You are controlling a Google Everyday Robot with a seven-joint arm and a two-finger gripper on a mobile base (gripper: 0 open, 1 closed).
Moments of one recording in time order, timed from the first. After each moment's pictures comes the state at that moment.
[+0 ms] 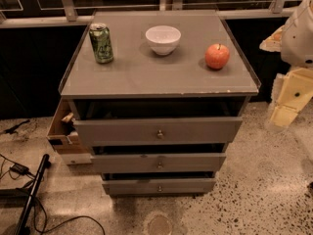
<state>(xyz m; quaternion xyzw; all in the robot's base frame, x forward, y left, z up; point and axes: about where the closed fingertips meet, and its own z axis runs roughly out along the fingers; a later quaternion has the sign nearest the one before) 0.438 -0.216 0.977 -0.60 0.78 -0.04 0.16</state>
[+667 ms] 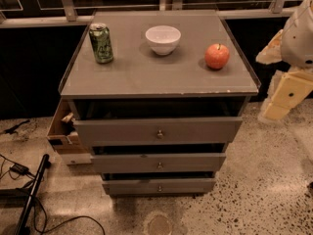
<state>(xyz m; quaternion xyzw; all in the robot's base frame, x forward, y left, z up) 0.438 -0.216 0.977 -0.60 0.78 -0.04 0.16</state>
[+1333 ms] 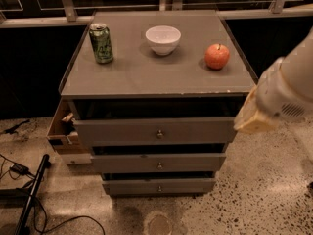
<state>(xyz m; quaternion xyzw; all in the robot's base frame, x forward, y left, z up) 0.427 -0.198 0.893 -0.60 0.78 0.01 0.18</state>
